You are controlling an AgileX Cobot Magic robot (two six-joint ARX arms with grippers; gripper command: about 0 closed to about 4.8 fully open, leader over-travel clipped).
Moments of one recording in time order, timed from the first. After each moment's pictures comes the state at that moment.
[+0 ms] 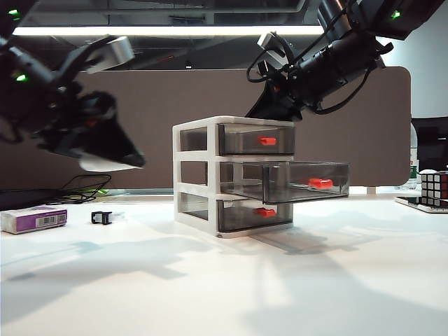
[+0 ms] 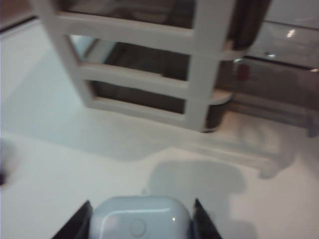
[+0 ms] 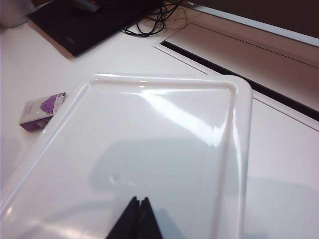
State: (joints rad) left arm -0.42 1.24 0.55 0.18 0.22 0.20; right arm 0.31 1.83 1.32 0.00 -0.55 -0.09
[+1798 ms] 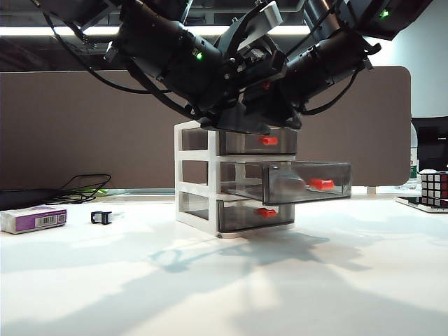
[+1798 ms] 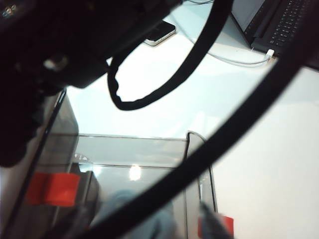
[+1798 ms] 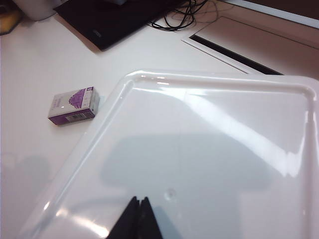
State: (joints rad) left arm -0.75 1.65 0.98 0.27 0.24 0.12; right arm 0.35 1.83 1.32 -0.01 -0.57 -0.09
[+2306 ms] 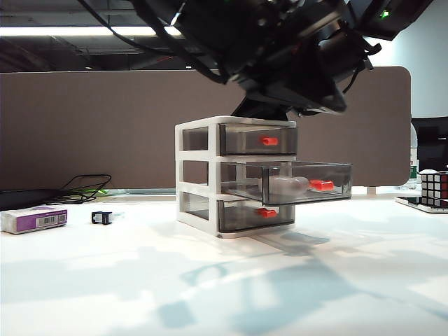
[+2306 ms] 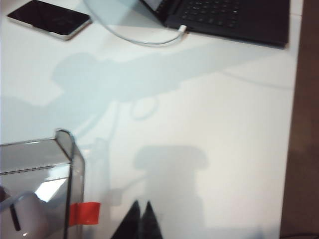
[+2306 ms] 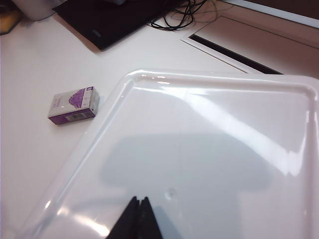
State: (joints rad) left arm -0.95 1.56 0.98 0.09 0.19 0.18; right arm 0.35 1.83 1.32 -0.01 -0.57 -0.09
